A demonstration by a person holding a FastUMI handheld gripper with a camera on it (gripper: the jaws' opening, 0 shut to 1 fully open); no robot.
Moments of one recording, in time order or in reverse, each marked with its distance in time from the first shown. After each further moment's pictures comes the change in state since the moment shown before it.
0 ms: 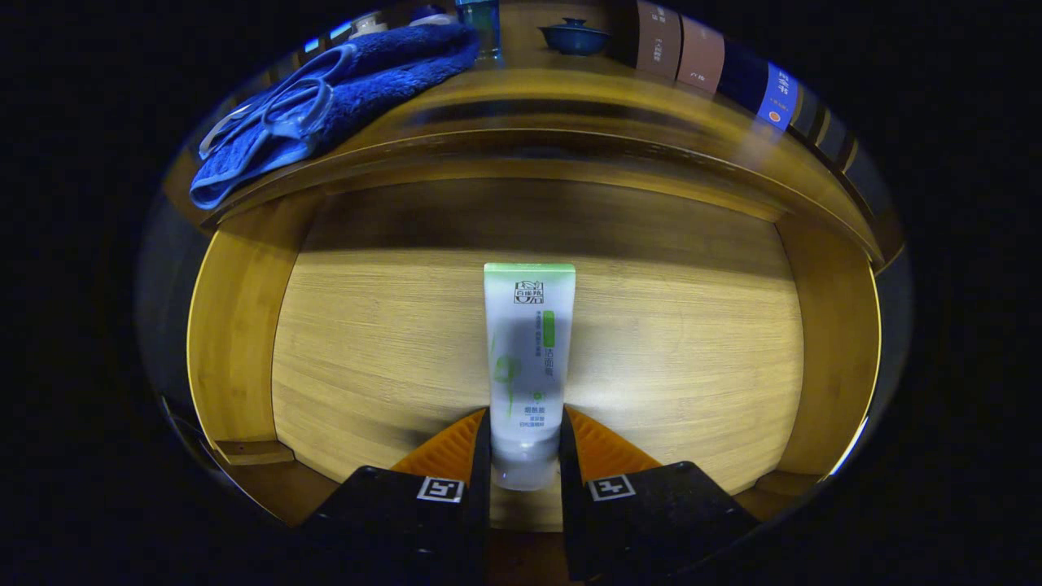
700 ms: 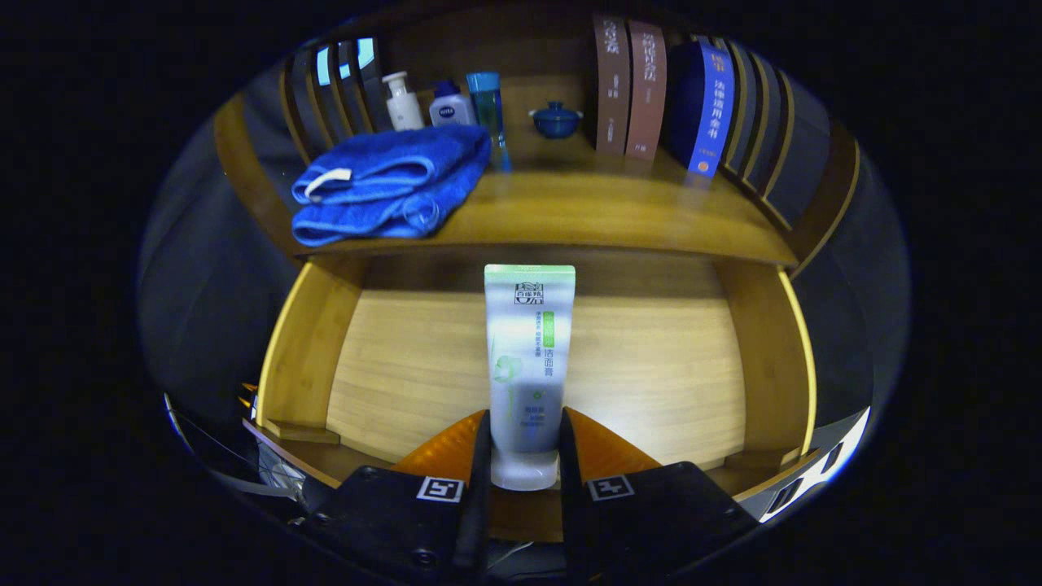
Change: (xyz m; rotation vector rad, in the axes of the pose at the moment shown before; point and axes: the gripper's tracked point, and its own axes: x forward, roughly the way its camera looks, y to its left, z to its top) arm -0.120 -0.008 0.015 0.037 -0.251 0.033
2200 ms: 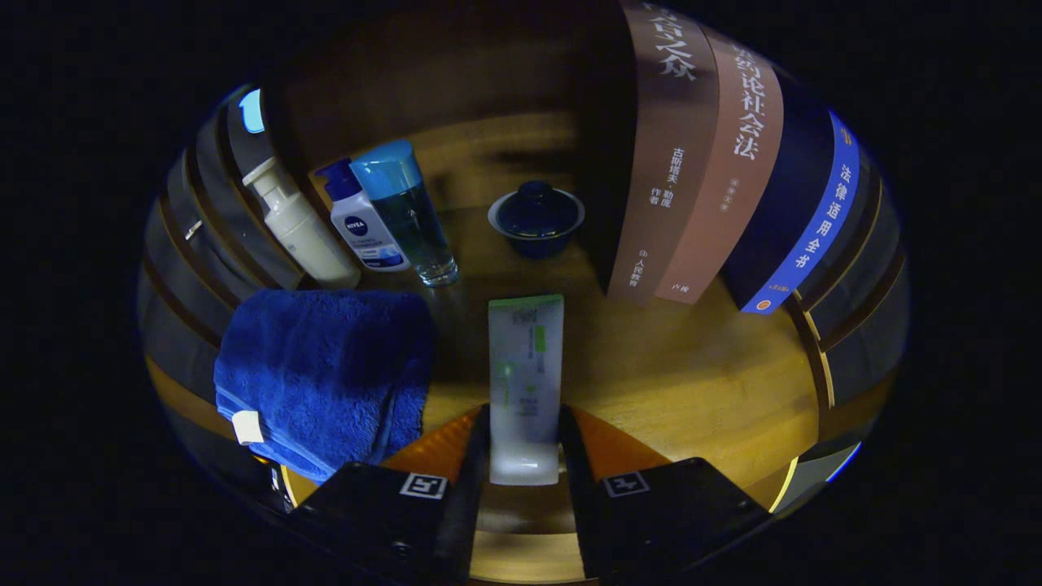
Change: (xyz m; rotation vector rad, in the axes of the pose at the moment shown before) arm 0.117 -0.019 0.192 0.077 -0.034 -0.012
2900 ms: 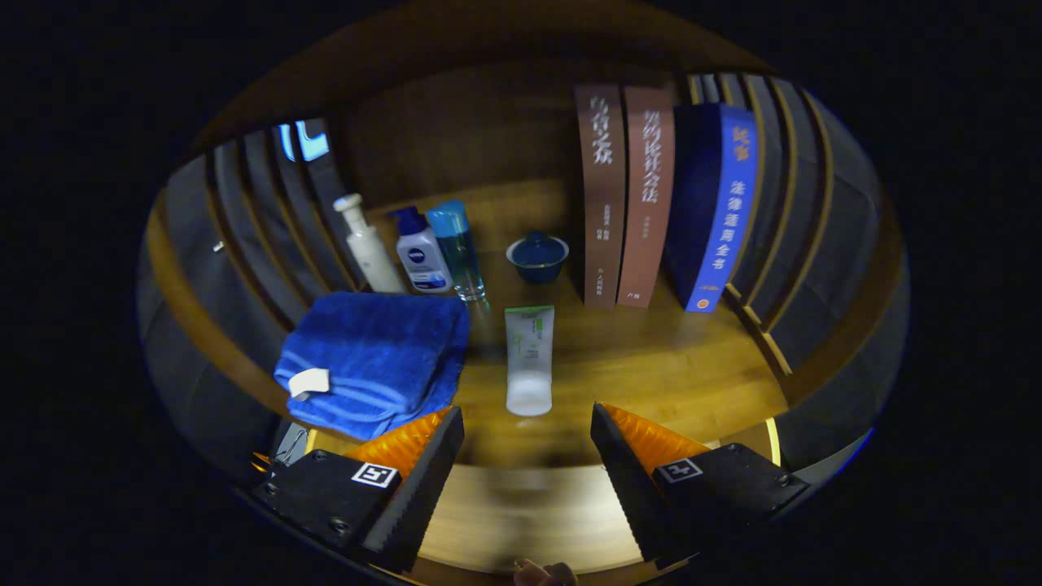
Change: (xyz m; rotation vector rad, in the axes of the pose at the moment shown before) arm -0.117 0.002 -0.031 0.011 -0.288 0.039
